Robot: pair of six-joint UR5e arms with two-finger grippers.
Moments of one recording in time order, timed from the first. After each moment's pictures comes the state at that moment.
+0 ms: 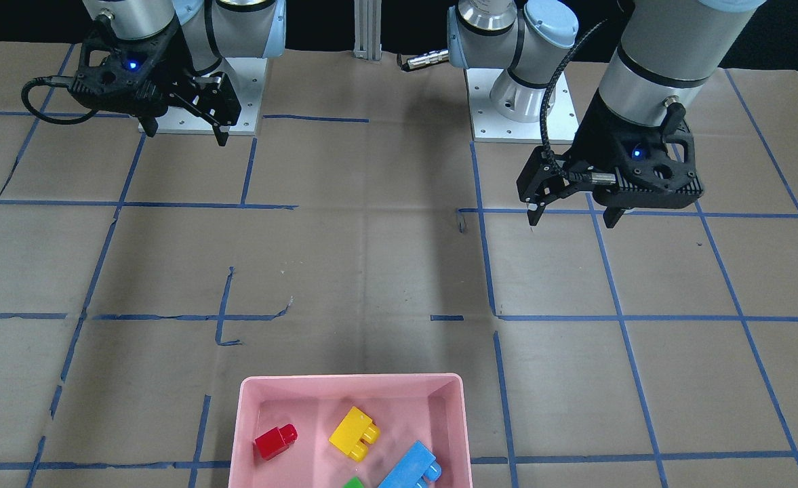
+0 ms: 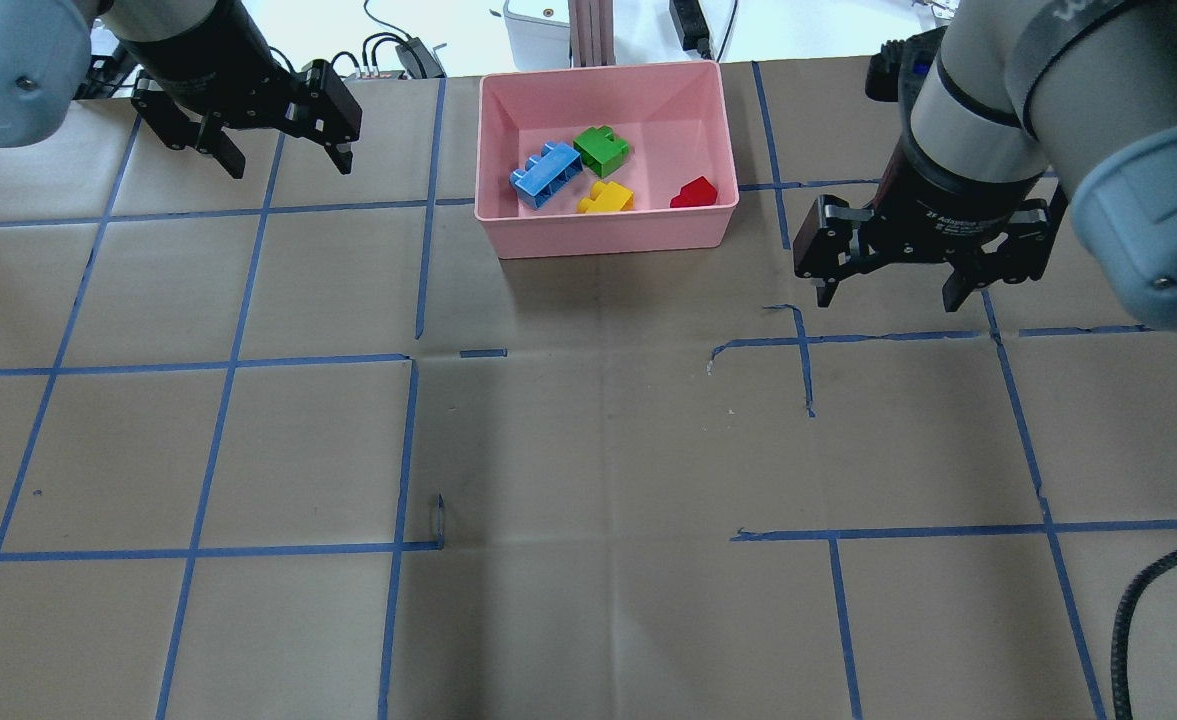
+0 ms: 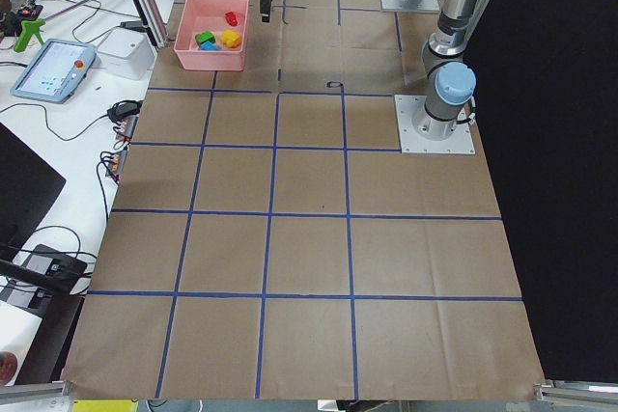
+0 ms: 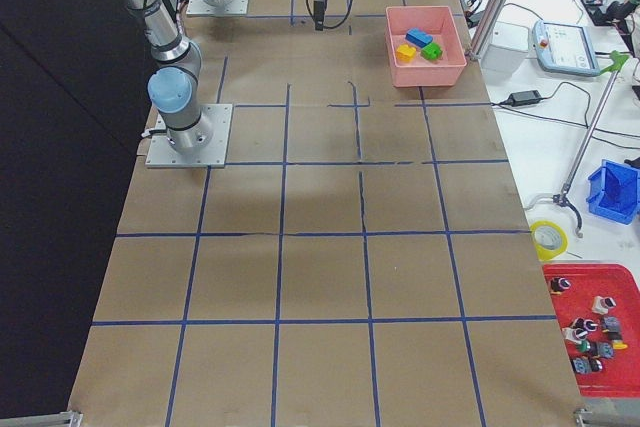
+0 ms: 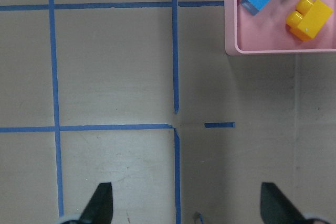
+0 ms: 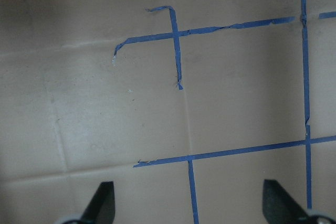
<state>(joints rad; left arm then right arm) -1.56 -1.69 -1.43 -1.50 1.57 0.03 1.62 -1.69 1.68 -1.56 -1.59 0.18</state>
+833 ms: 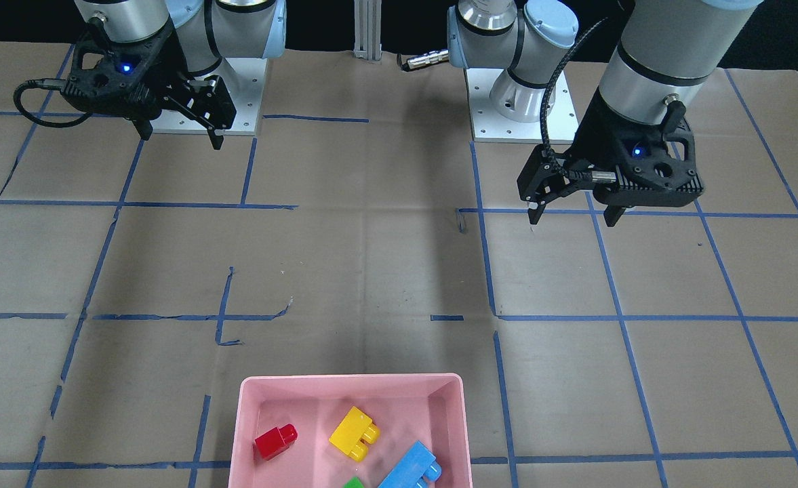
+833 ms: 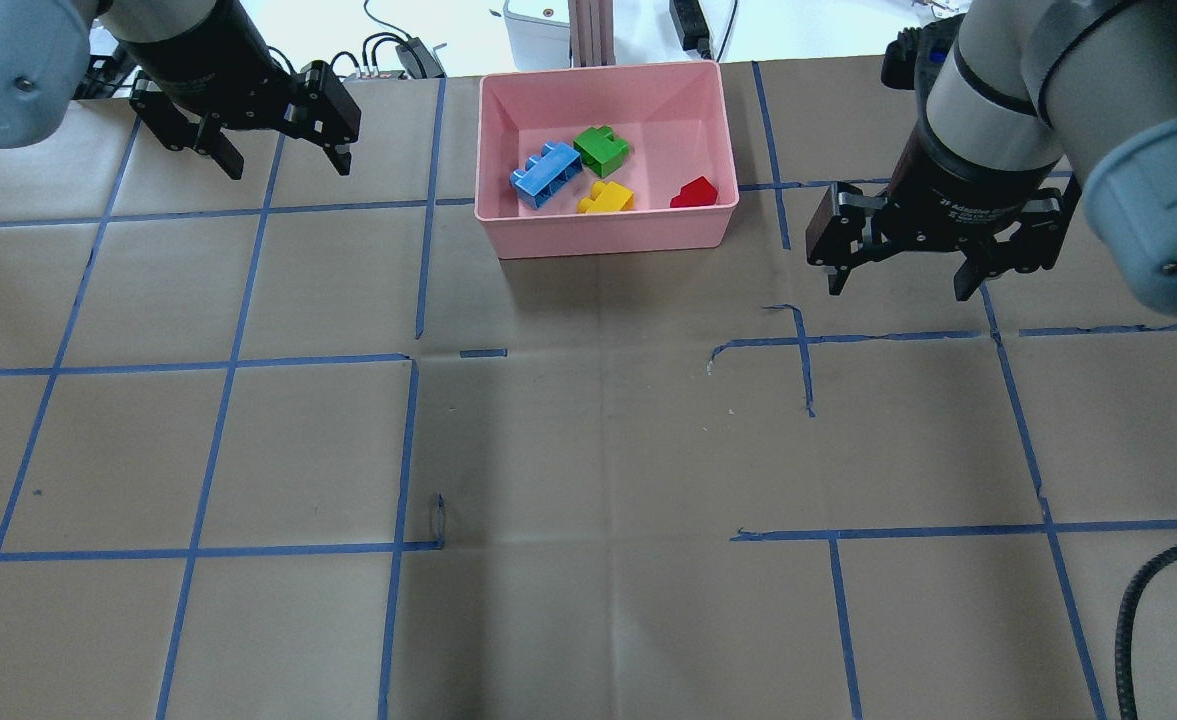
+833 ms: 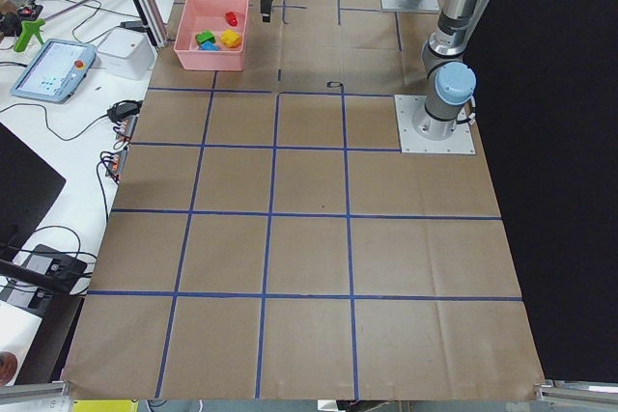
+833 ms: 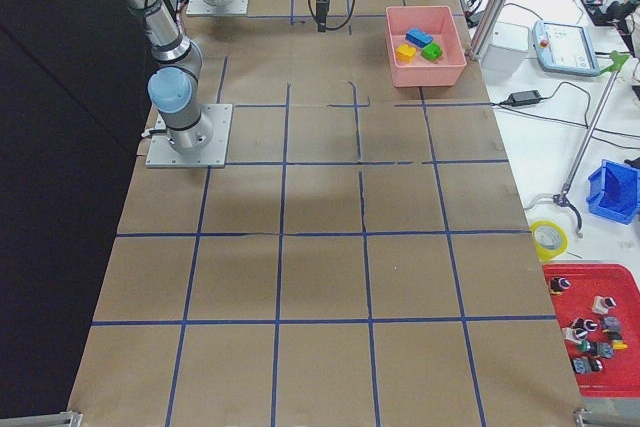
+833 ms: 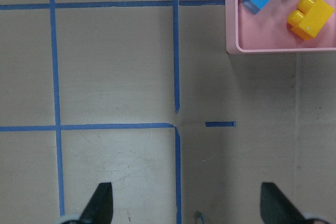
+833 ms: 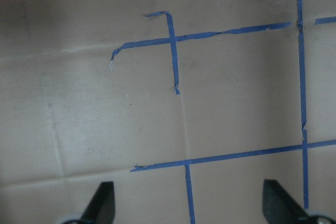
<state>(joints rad) -1.56 -1.68 -1.43 -1.51 1.57 0.03 1.61 -1.68 1.68 -1.56 -1.59 0.16</state>
